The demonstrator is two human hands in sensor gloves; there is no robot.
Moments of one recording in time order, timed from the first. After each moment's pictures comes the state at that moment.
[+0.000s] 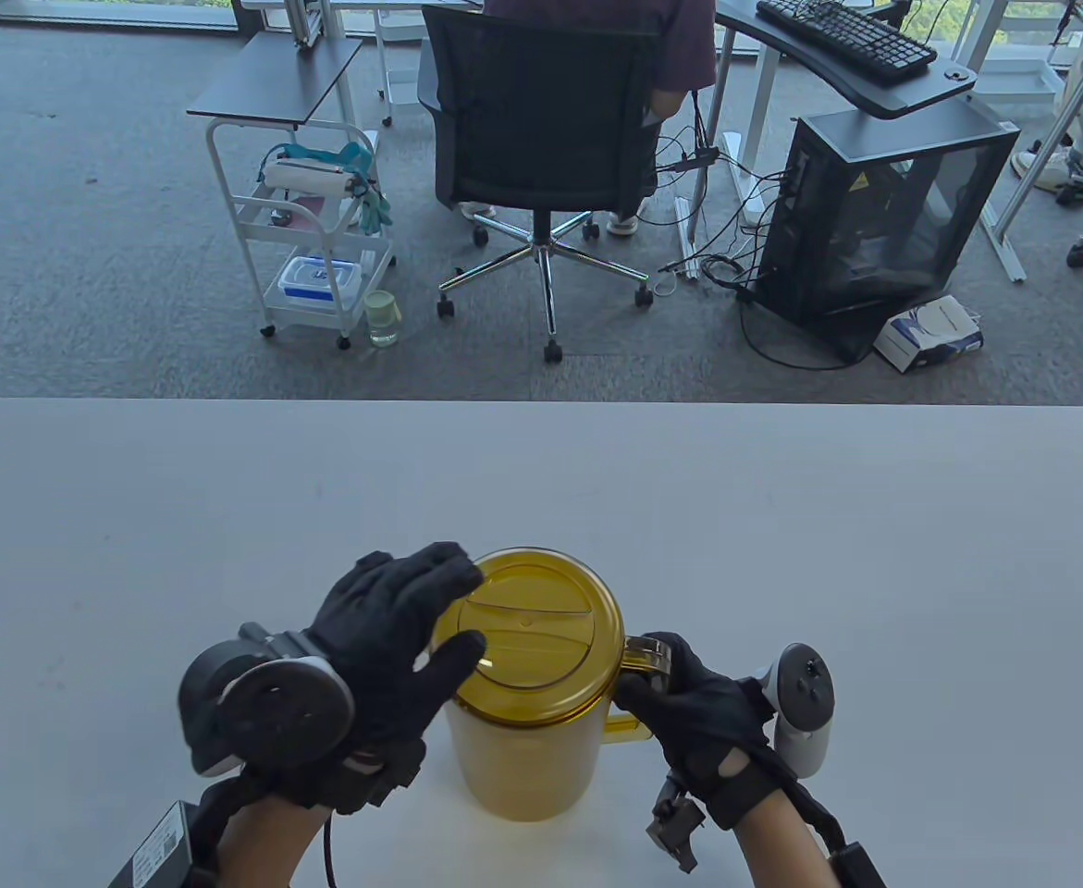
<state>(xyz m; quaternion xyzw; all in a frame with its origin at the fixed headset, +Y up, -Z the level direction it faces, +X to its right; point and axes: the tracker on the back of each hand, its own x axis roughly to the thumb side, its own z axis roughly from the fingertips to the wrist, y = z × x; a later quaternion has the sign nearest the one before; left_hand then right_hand) -0.143 -0.513 -0.261 0.15 -0.36 0.18 0.90 0.149 -0.708 -0.309 0.24 0.04 0.67 0.70</state>
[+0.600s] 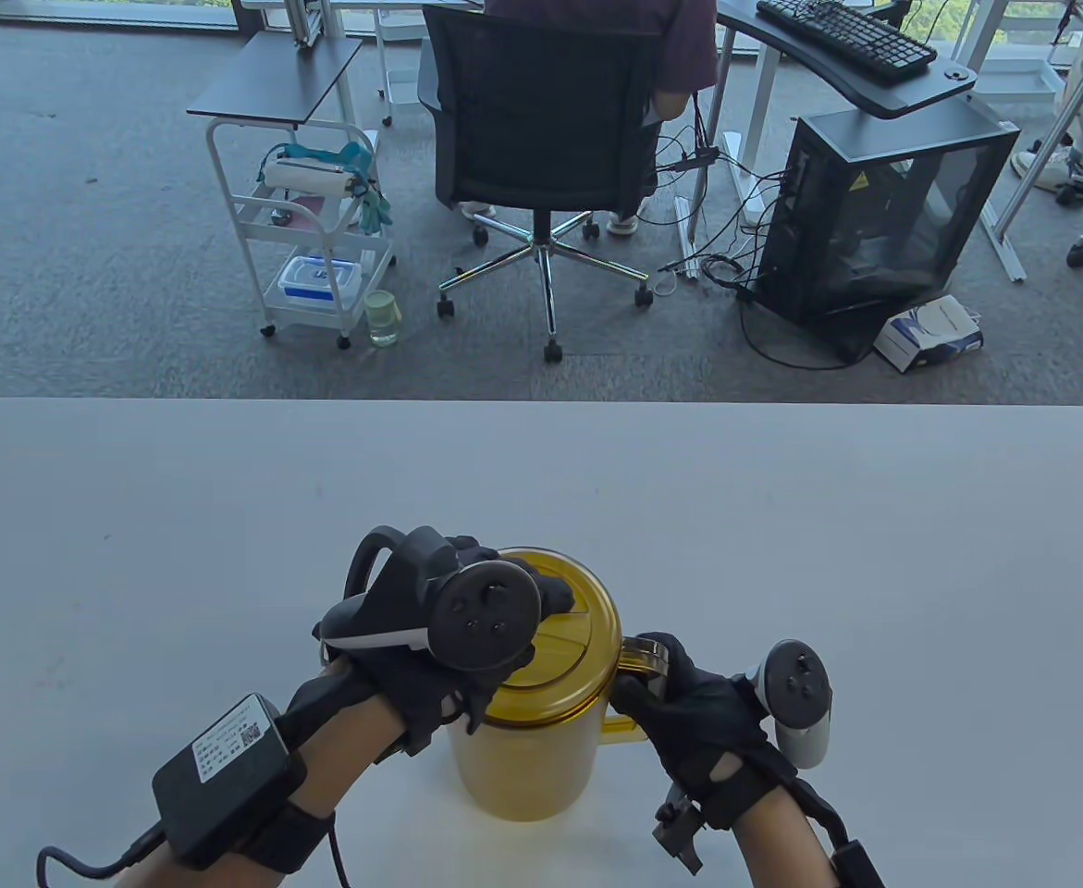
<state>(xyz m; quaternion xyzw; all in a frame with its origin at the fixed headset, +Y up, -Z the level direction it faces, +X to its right) -0.087 -0.503 -0.296 -0.01 -0.40 0.04 0.92 0.144 -0.701 -0.309 0.28 0.05 0.71 0.64</state>
